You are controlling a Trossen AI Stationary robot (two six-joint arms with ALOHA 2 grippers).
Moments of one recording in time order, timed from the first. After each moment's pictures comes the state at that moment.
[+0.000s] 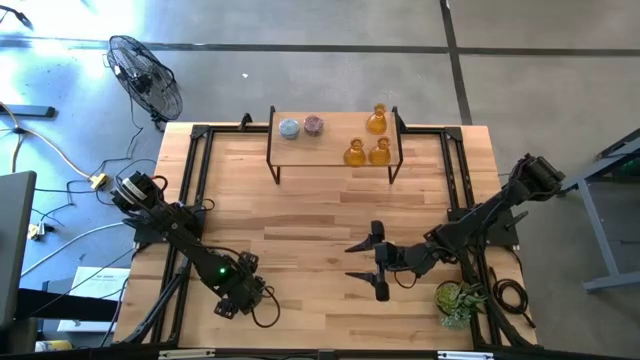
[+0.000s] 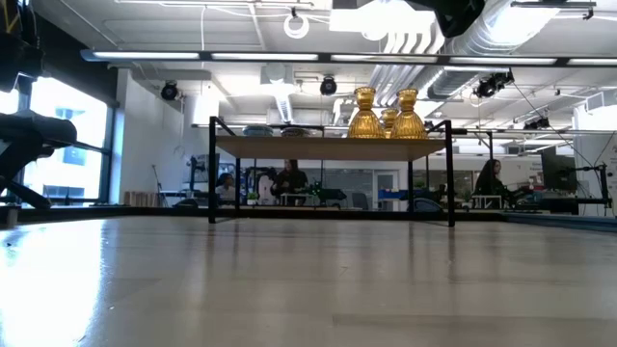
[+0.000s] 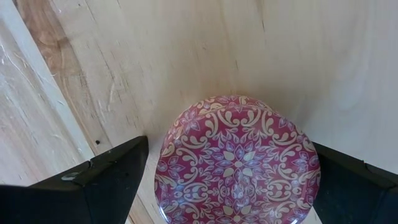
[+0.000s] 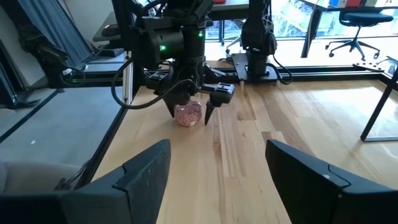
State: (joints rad) left arm -0.73 1.65 0.91 -0.64 -0.01 -0.40; right arm 0.56 1.41 0.77 0.38 0.51 0.21
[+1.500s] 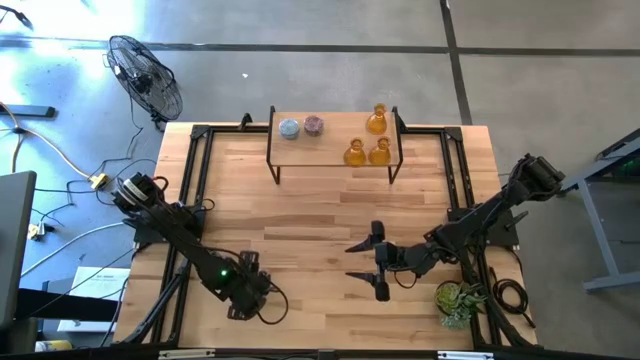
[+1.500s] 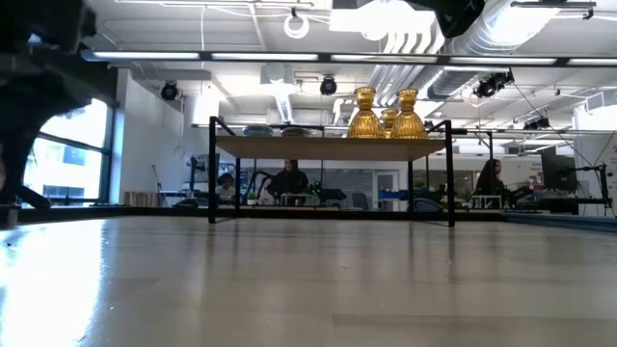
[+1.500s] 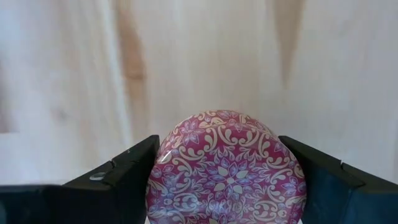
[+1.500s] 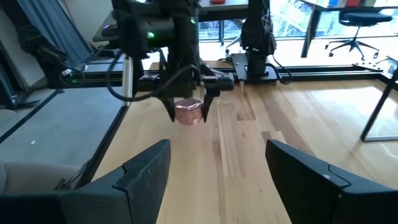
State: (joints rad) left arm -0.73 1.66 1.04 -0.74 -0.15 -0.63; right arm 0.56 1.41 0.77 0.38 0.51 0.21
